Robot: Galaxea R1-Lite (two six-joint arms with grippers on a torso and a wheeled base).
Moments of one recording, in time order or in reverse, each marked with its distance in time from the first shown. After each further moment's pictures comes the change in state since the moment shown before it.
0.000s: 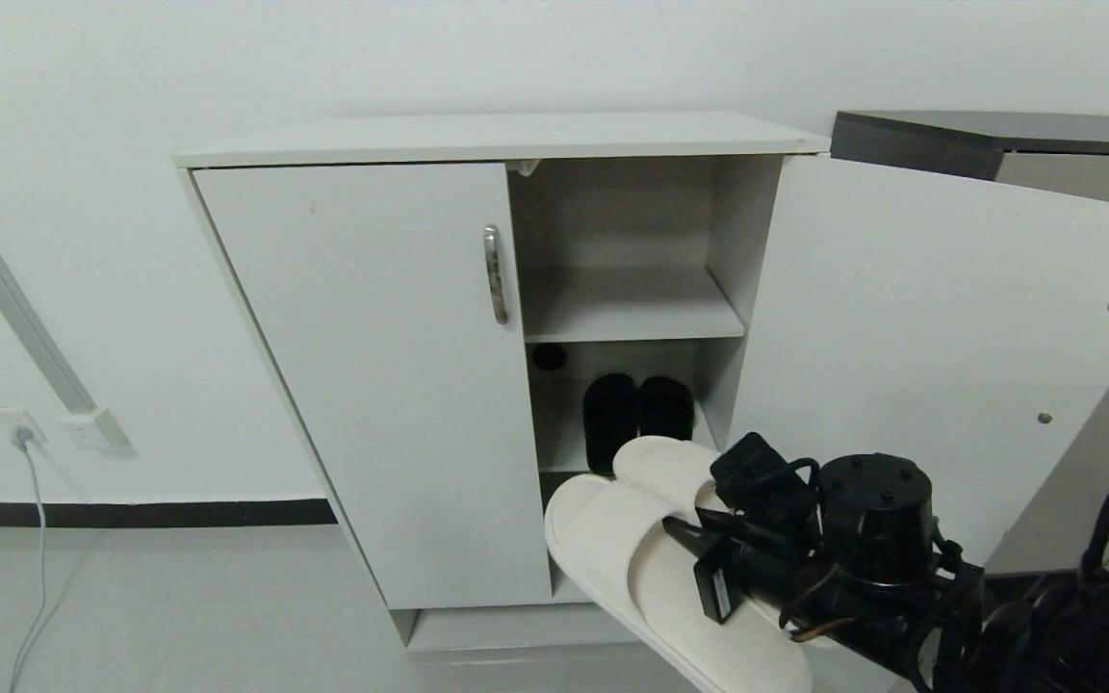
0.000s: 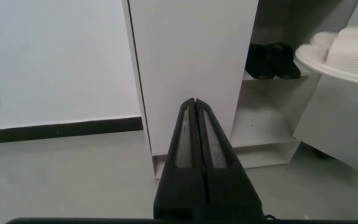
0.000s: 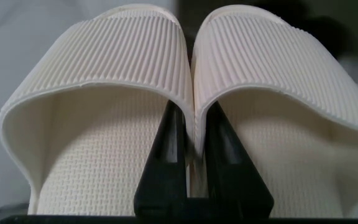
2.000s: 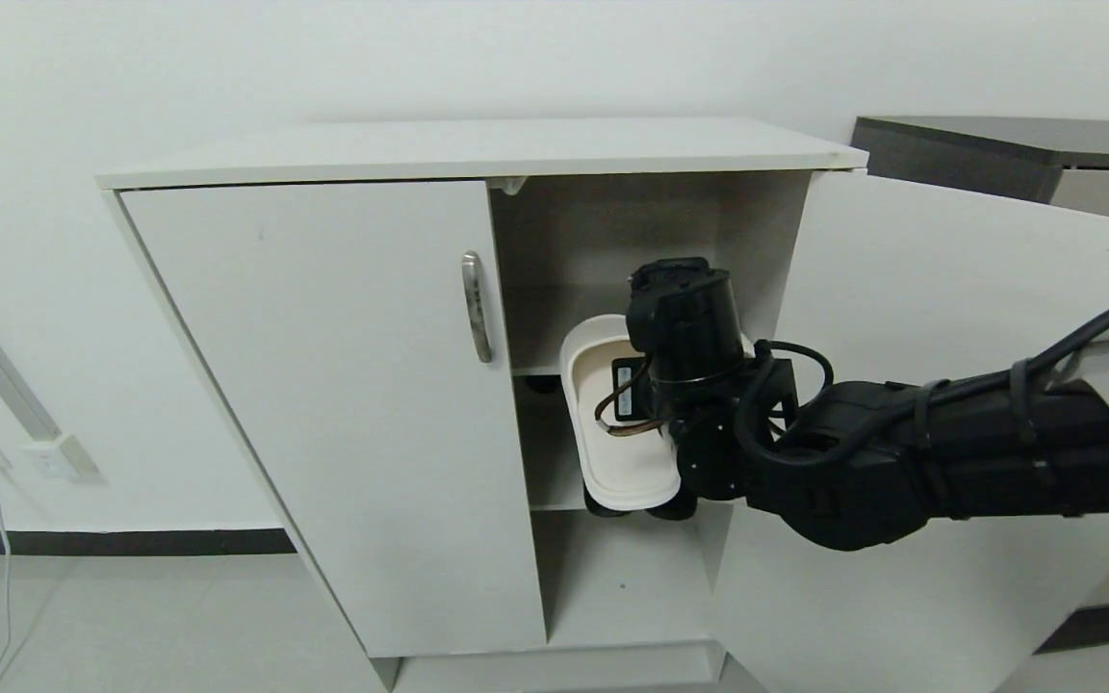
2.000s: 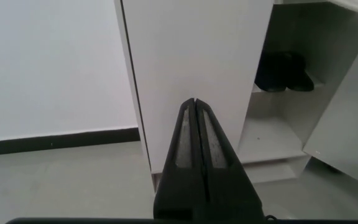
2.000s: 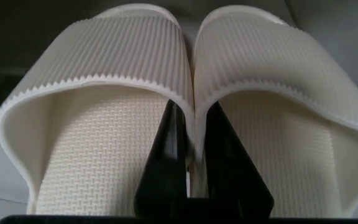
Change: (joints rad) left arm 0.000 0.000 0.000 0.000 0.000 0.002; right arm 0.109 0.085 -0.871 0.812 -0.707 0.264
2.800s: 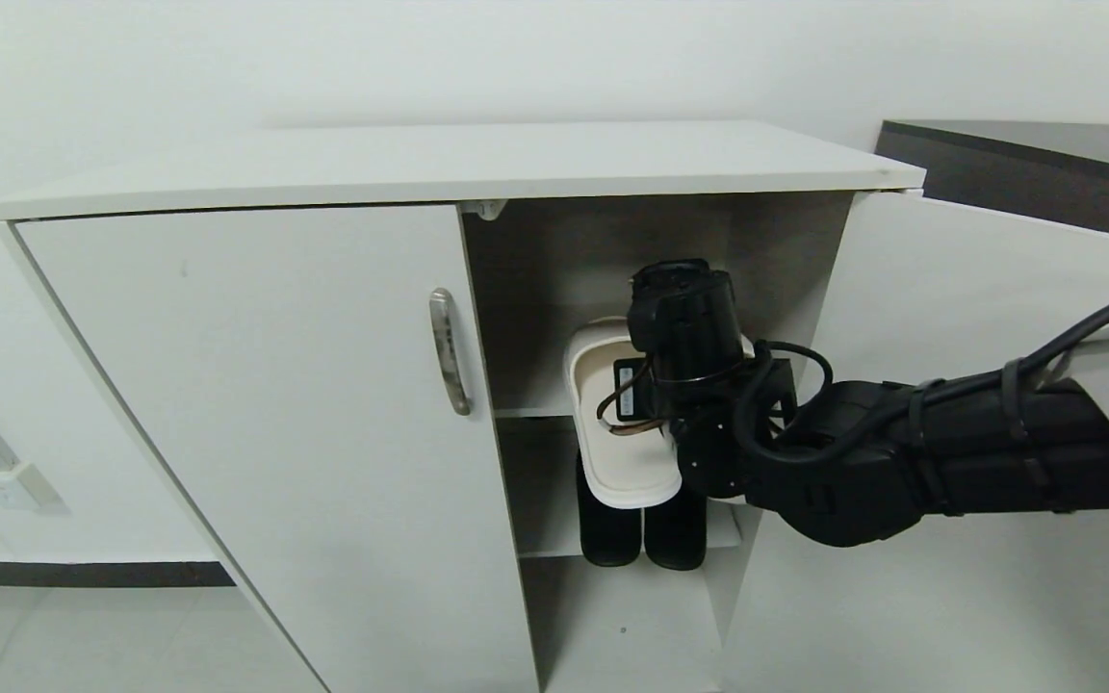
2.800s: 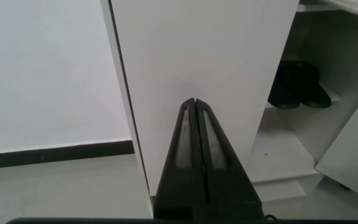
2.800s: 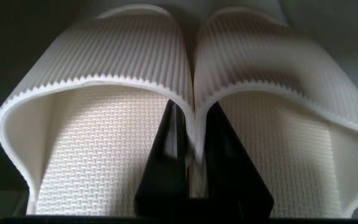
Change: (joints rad) left arm 0.000 0.000 0.000 0.000 0.000 -0.002; right arm -0.003 0.008 -0.004 0.001 0.005 -0.004
